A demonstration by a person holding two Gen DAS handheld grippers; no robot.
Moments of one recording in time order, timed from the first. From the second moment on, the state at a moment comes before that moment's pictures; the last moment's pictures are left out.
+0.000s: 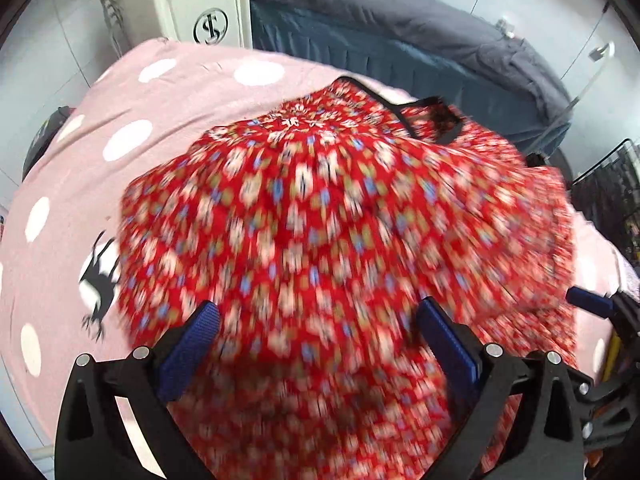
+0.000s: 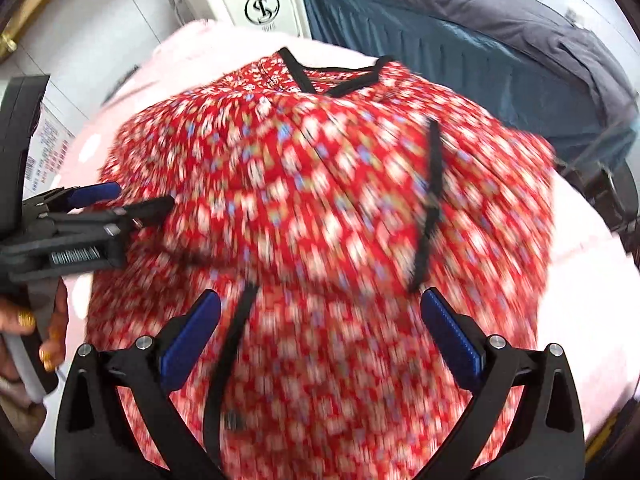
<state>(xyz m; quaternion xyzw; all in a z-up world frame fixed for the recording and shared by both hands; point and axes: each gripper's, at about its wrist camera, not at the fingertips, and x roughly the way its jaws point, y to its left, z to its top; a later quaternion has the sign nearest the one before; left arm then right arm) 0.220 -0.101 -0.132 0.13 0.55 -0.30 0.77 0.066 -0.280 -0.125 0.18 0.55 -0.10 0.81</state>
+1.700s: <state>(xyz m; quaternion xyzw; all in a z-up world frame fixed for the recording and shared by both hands) 0.050 0.148 -0.189 0.04 0.66 -0.26 0.71 -0.301 -0.308 -0.182 0.39 0.60 -0.08 0.69</state>
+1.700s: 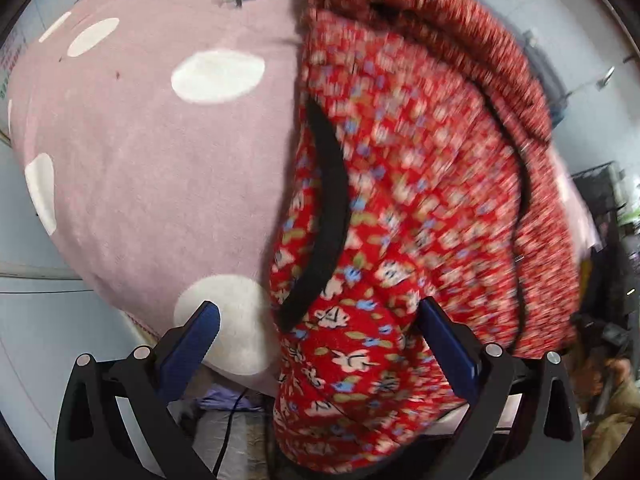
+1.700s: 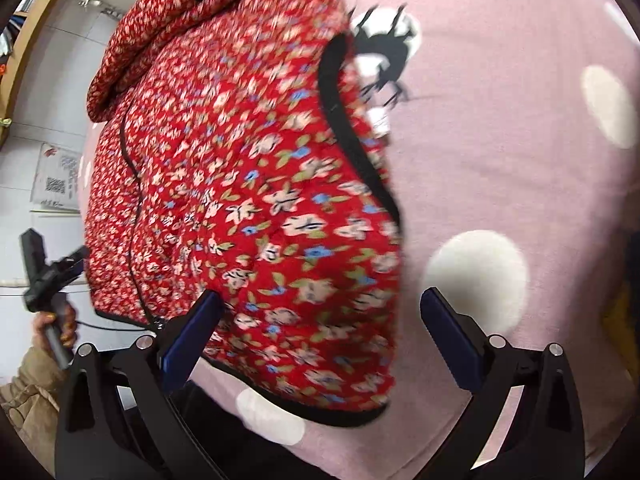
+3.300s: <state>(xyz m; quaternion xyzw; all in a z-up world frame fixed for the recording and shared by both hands) 0.085 0.080 -0.040 0.06 0.57 -0.36 0.74 -0.269 -0.320 -0.005 0.31 0.49 0.00 0.81</state>
